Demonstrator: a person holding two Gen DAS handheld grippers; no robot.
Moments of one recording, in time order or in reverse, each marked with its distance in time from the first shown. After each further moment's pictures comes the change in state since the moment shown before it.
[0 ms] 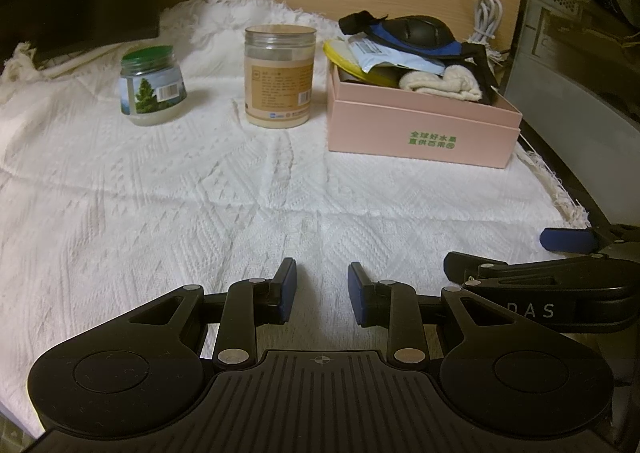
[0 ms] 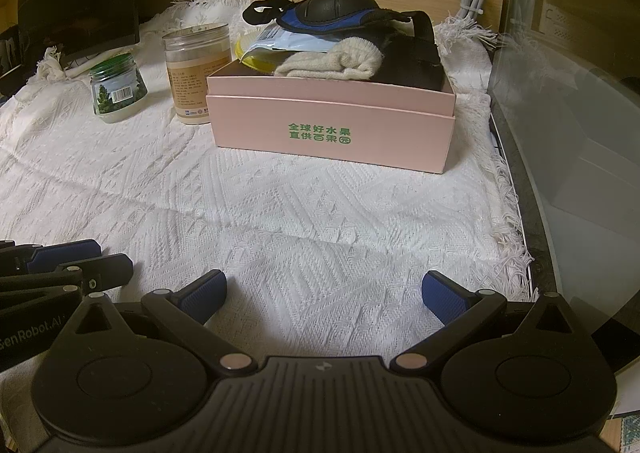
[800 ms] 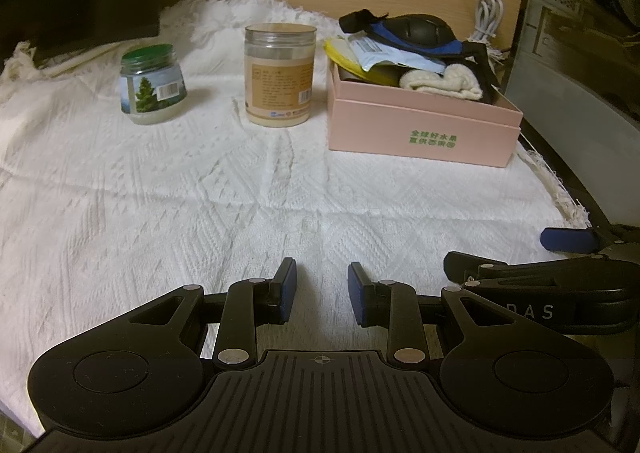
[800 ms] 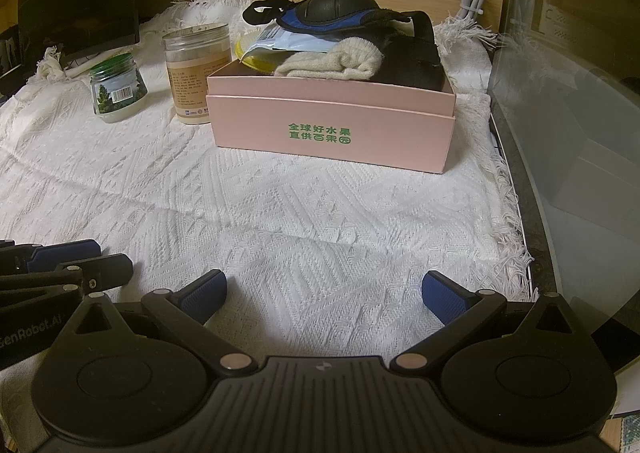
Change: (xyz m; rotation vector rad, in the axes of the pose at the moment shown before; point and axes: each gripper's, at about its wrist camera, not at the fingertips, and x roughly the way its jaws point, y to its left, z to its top) left arm 0.000 0.000 0.000 -0.002 0.004 0.004; right arm 0.000 0.001 0.000 0.001 0.000 -0.001
